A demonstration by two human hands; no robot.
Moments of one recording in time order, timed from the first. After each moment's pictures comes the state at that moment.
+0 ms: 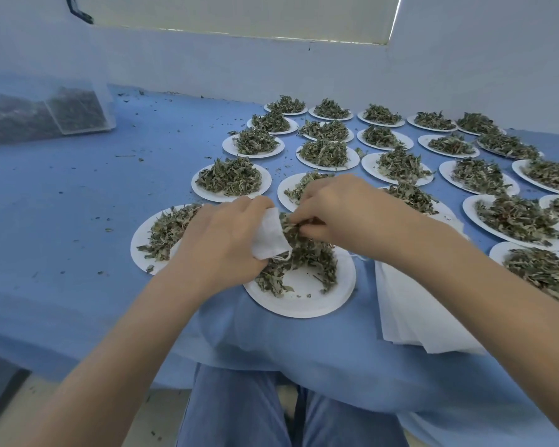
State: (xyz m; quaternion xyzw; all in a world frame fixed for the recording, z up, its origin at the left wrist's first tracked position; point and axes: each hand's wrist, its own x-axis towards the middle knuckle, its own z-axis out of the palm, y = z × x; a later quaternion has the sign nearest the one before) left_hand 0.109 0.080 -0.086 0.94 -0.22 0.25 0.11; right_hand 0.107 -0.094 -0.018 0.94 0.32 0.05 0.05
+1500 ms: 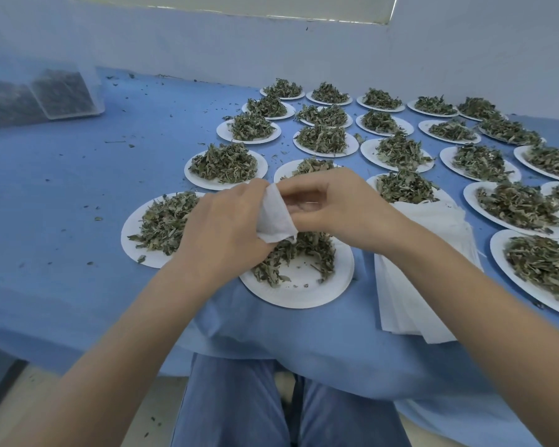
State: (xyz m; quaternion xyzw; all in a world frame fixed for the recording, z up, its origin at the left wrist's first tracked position) left_hand 0.104 0.065 -0.083 0.93 -0.19 0.26 0.18; right_hand 0.111 -0.100 -0.045 0.82 0.27 -0.05 -0.51
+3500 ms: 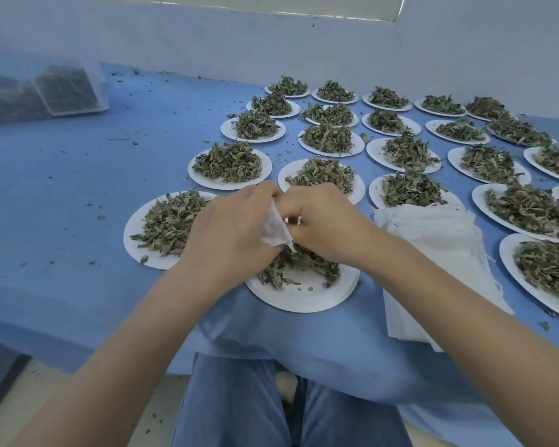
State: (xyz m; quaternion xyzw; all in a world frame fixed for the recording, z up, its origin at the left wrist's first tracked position) left_hand 0.104 0.064 -0.085 0.93 -0.18 0.23 0.24; right_hand 0.122 -0.079 -0.061 0.90 0.35 0.08 -0.25
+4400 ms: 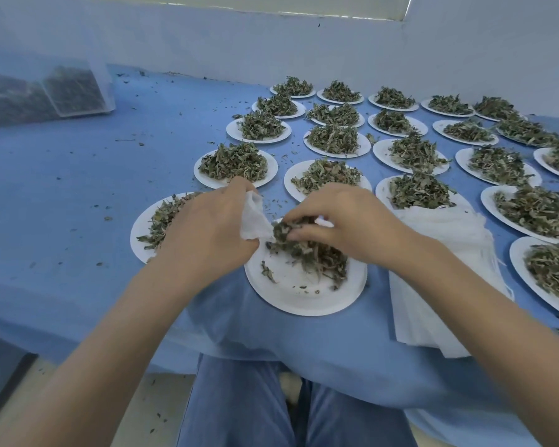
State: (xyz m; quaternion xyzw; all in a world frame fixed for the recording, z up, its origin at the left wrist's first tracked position) left_hand 0.115 0.093 -0.088 0.95 -0.12 0.21 0.20; right_hand 0.131 -0.103 -0.064 0.93 0.33 0.07 -0.16
